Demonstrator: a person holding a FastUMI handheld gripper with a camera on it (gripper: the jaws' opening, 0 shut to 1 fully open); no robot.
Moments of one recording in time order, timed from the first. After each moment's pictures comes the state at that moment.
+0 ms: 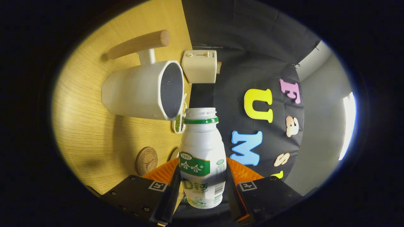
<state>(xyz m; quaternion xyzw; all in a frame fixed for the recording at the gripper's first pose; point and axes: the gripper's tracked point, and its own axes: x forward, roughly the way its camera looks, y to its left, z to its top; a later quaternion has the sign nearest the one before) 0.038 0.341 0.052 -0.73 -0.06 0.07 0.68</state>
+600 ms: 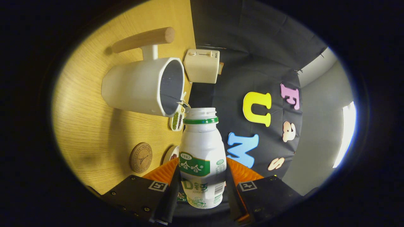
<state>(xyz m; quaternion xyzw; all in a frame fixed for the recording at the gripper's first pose) 0.038 0.342 0.064 -0.75 -0.07 0.06 0.65</state>
